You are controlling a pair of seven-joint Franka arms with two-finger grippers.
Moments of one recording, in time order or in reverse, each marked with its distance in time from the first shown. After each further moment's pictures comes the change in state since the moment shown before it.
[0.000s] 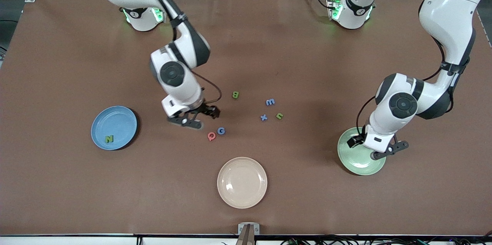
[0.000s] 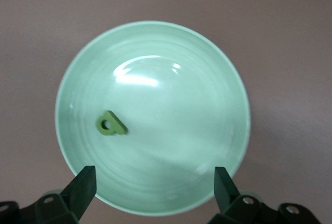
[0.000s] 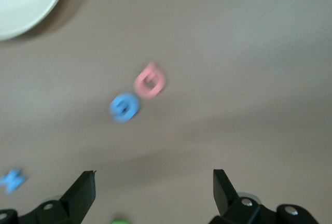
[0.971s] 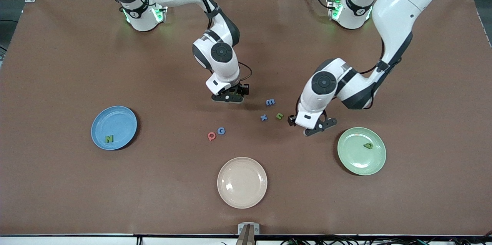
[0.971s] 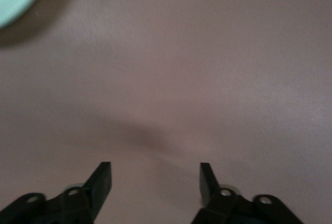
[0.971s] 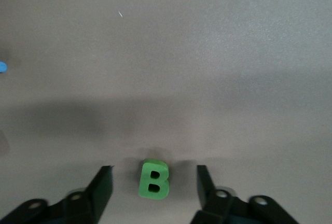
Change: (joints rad) left arm -0.245 0.057 -0.110 -0.035 -0.002 -0.005 -0.449; right arm 0.204 0.112 -0.008 -0.094 -0.004 0.200 0.041
